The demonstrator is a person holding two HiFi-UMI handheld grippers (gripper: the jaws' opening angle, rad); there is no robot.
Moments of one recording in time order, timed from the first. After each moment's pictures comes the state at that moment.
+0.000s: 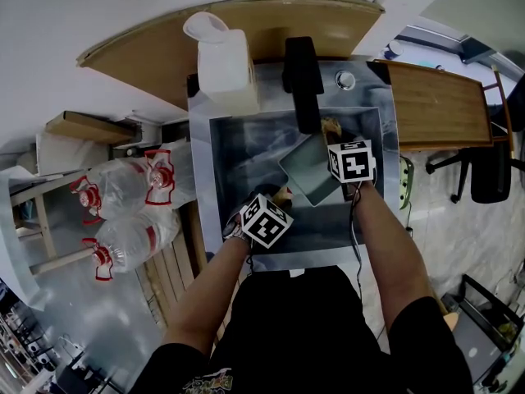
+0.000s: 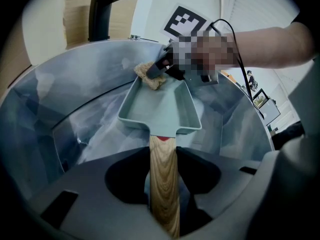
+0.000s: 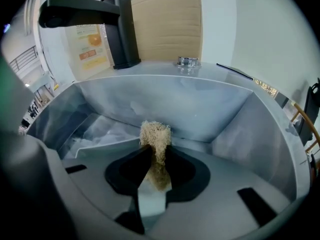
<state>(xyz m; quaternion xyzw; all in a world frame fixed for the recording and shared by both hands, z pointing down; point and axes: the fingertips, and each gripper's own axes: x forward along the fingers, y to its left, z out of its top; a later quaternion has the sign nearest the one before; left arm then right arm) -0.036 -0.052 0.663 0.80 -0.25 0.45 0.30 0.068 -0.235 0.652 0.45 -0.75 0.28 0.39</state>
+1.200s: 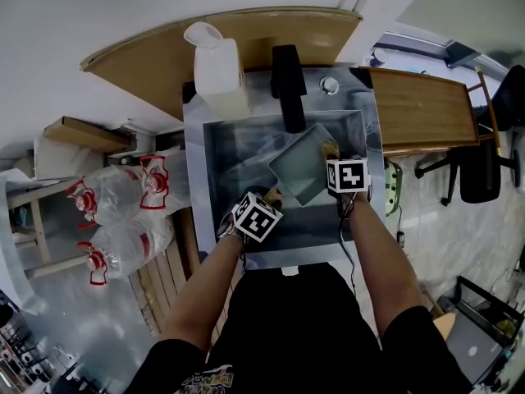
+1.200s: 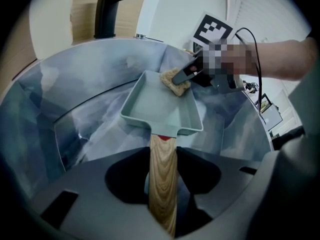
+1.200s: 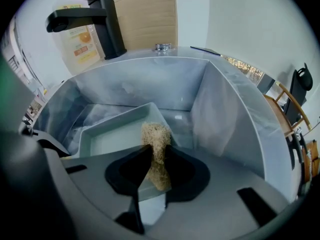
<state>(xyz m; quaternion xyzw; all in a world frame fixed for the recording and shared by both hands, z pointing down) -0.038 -0.053 0.663 0.79 -0.27 0.45 0.32 0.112 -0.184 0.650 0.48 -0.69 0.34 0.42</state>
